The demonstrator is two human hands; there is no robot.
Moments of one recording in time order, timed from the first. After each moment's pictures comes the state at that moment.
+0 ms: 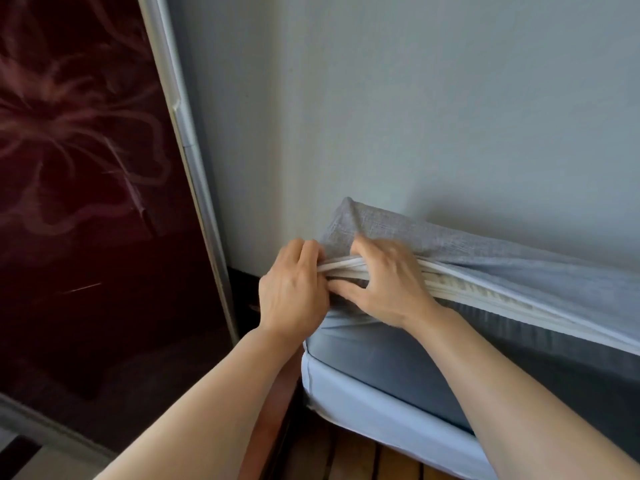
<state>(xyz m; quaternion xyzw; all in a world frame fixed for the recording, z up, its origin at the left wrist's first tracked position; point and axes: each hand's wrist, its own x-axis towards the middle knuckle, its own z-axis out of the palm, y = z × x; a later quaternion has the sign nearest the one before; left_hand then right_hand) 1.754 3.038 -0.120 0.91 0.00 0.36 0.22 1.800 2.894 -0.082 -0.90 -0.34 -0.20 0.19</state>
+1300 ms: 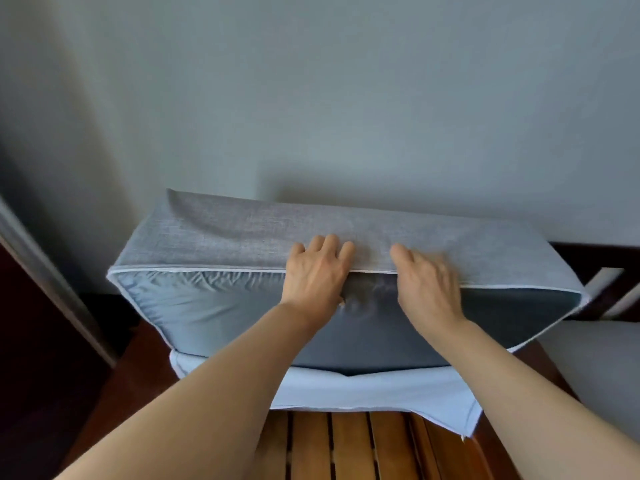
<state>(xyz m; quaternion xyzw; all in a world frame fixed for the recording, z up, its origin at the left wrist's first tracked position) 1.747 2.804 -0.079 0.95 -0.23 0.21 -0.03 1.718 2.635 -0.084 -0.92 -0.06 -0.37 -0.06</state>
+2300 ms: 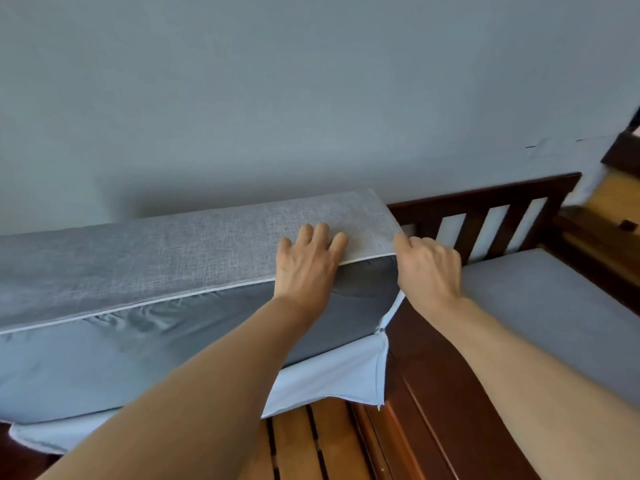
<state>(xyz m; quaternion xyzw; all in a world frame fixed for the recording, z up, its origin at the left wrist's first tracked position) 1.716 2.572 -0.079 0.92 -0.33 0.22 -0.01 1.659 2.406 -0.093 -0.93 0.07 -0.36 -0.11</state>
